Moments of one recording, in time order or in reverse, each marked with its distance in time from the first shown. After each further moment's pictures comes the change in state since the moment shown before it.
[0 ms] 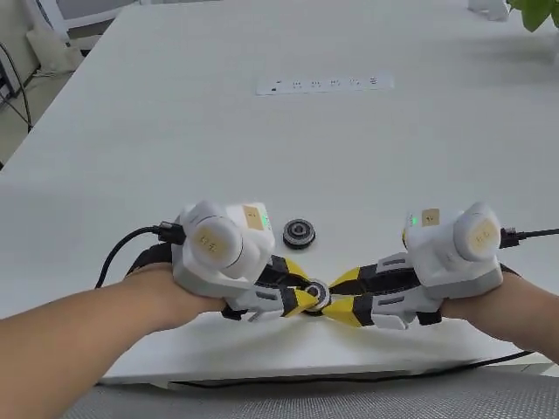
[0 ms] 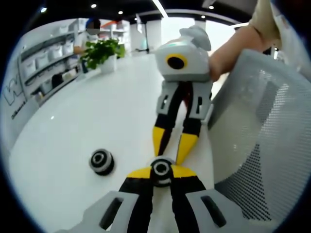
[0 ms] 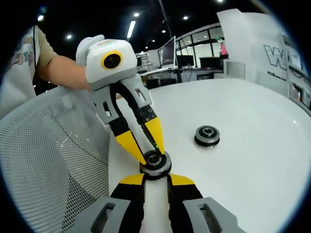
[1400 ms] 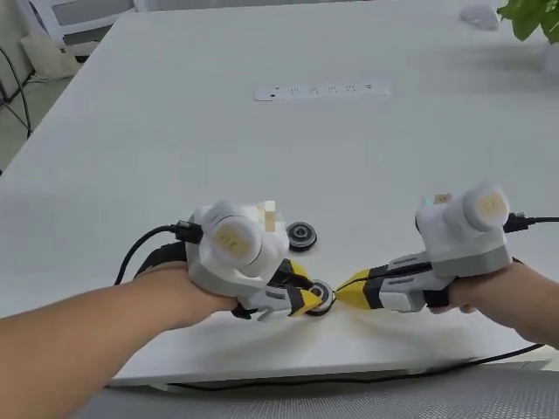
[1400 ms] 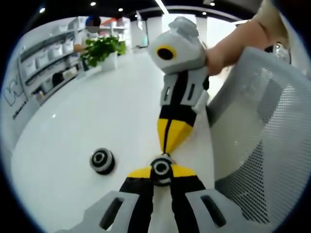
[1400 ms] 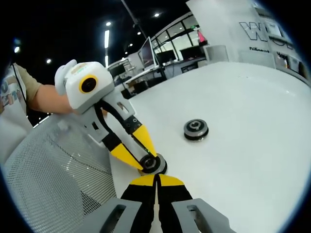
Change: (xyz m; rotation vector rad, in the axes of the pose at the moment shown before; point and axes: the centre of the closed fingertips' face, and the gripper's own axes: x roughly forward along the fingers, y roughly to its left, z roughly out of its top) left arm 0.000 0.001 -0.001 0.003 0.035 0.015; right arm -0.009 0.001 0.012 0.229 0.003 -0.017
